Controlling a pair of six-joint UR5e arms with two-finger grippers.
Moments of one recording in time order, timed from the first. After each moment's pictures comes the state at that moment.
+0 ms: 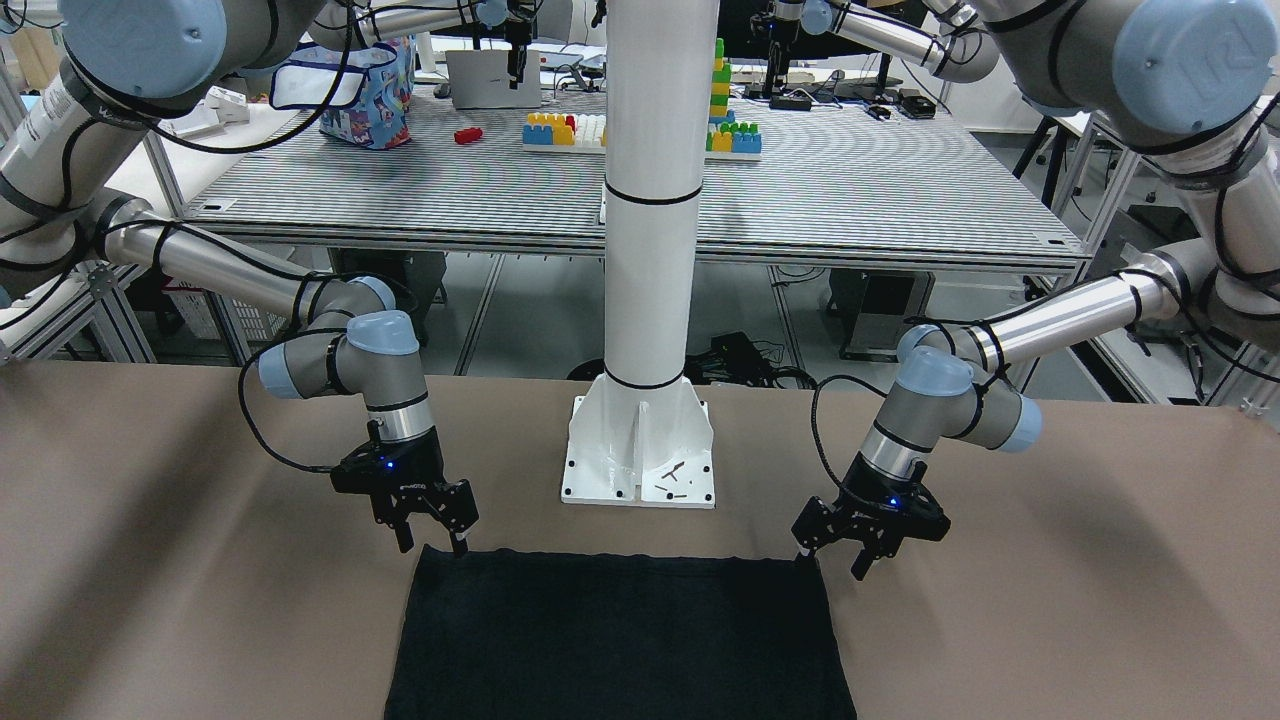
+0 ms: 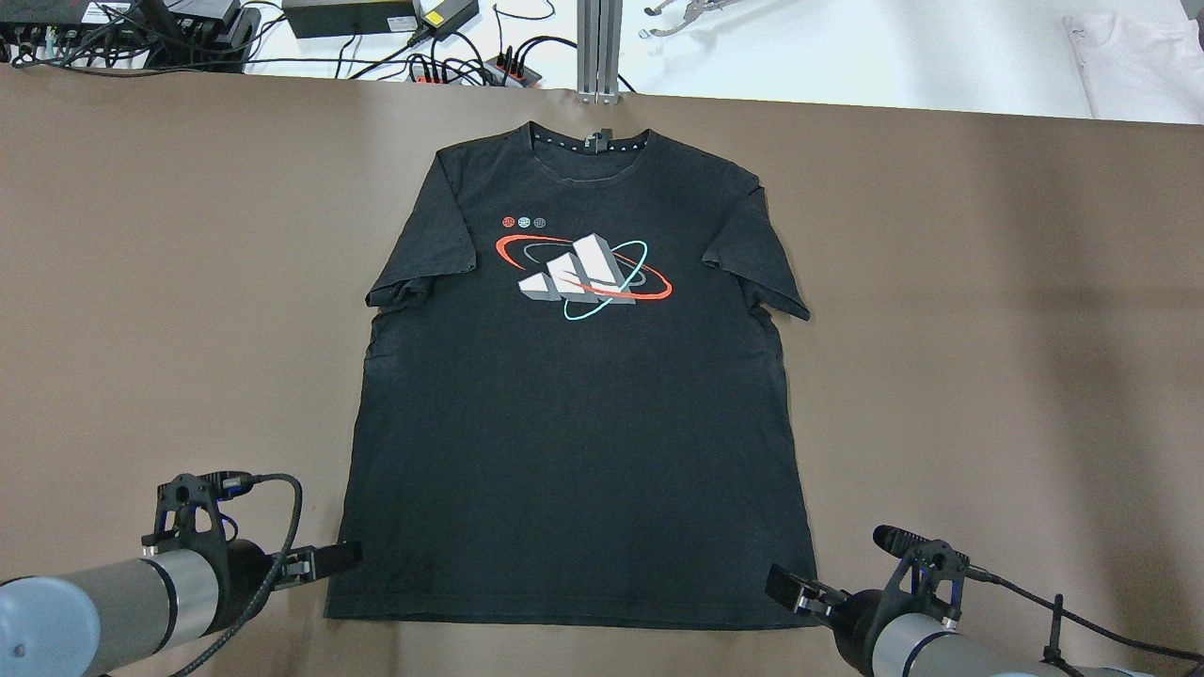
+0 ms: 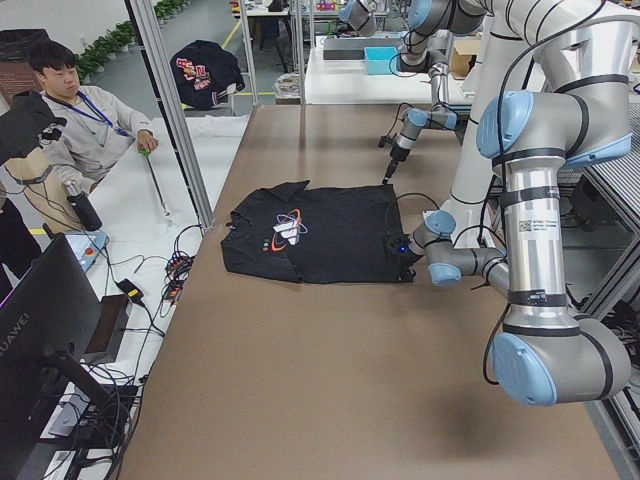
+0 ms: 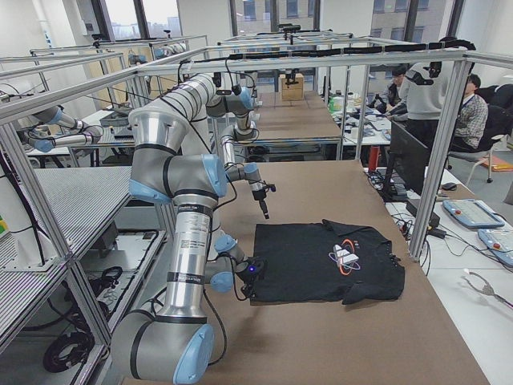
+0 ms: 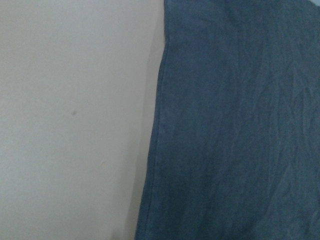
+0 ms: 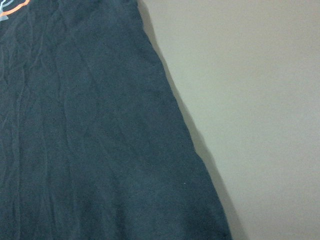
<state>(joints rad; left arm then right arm) -0.23 -1.50 -2.07 -2.27 -1.43 -1.63 0.13 -1.67 2.12 -1.01 1.26 1.79</state>
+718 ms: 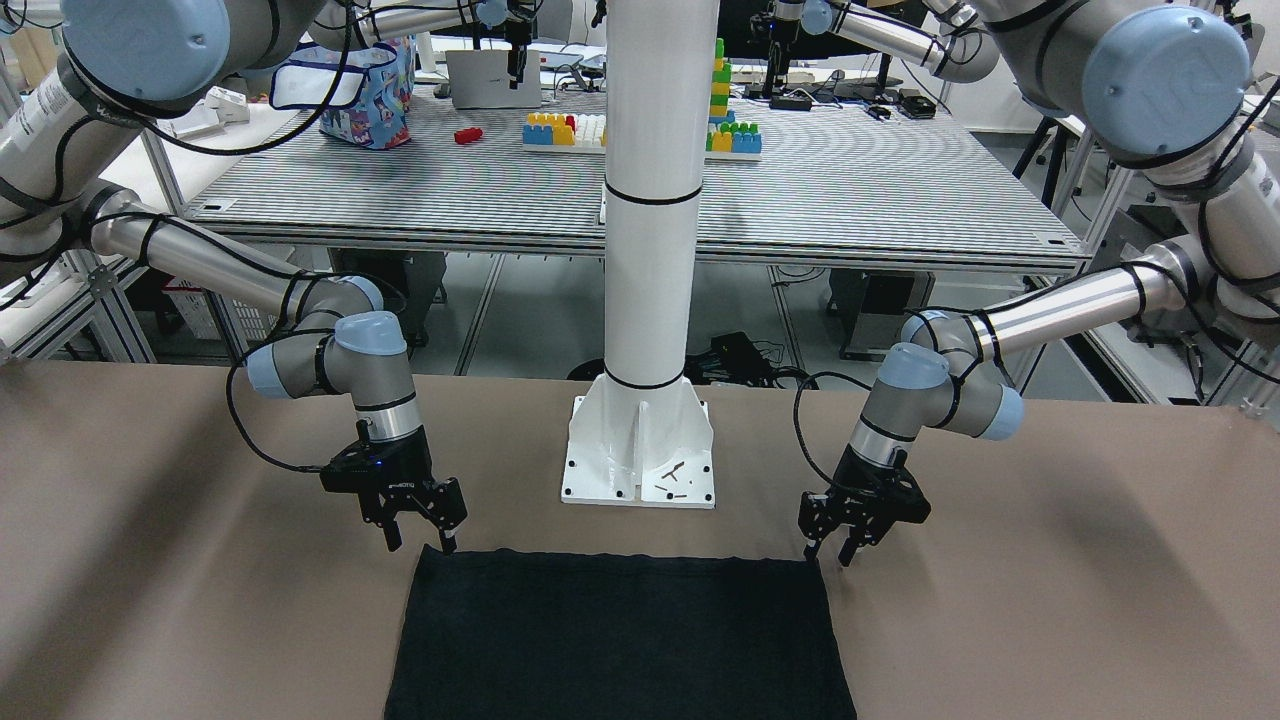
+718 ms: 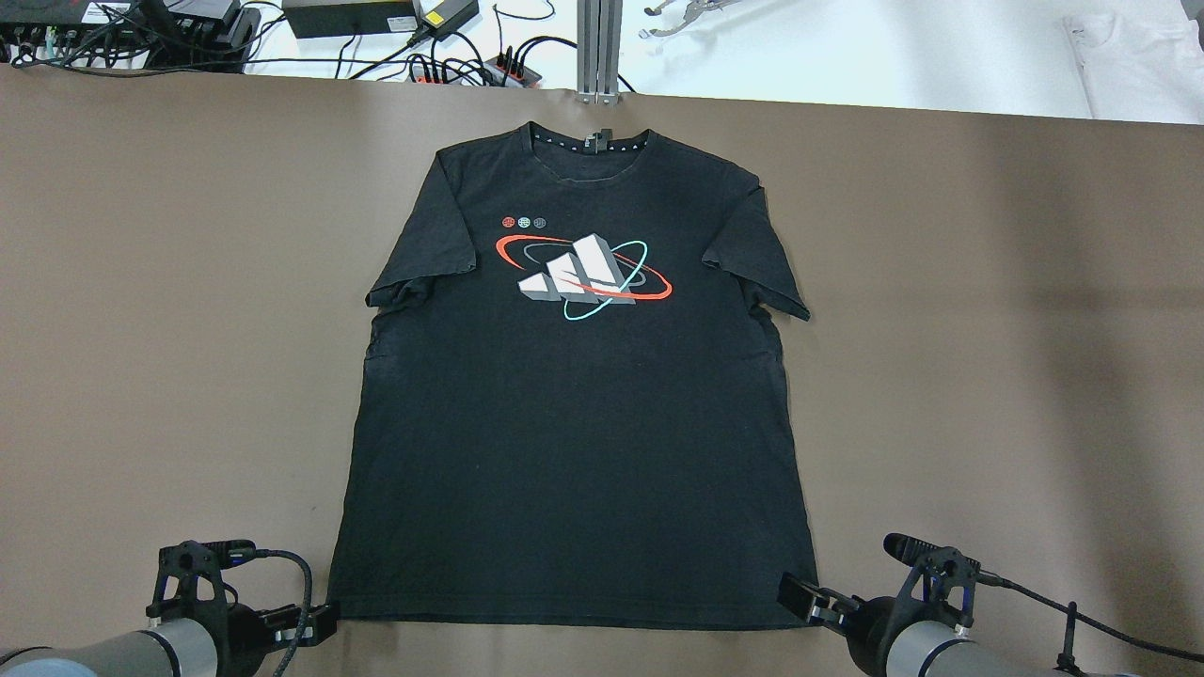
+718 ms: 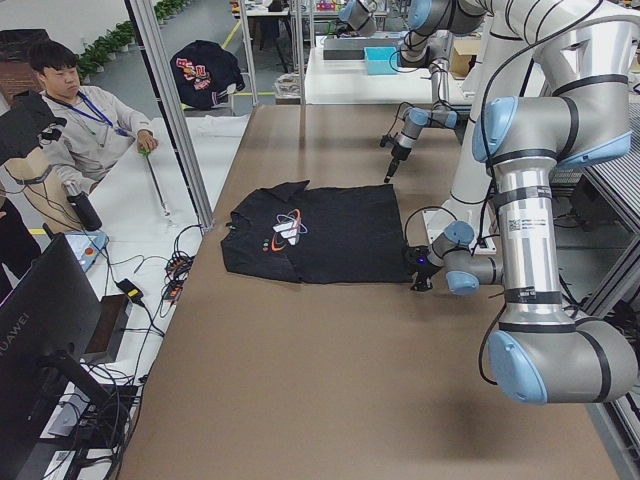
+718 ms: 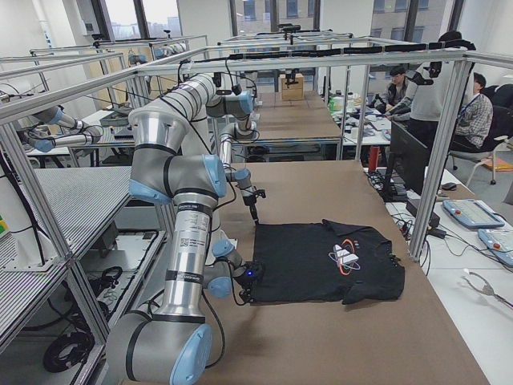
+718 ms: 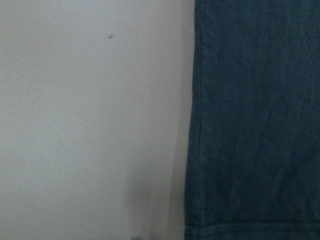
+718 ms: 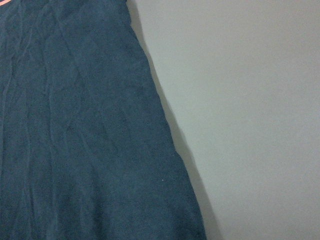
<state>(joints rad) -0.08 -1.45 -2.05 -2.25 -1.31 -1.63 0.12 -1.71 2.11 -0.98 1.25 1.76</state>
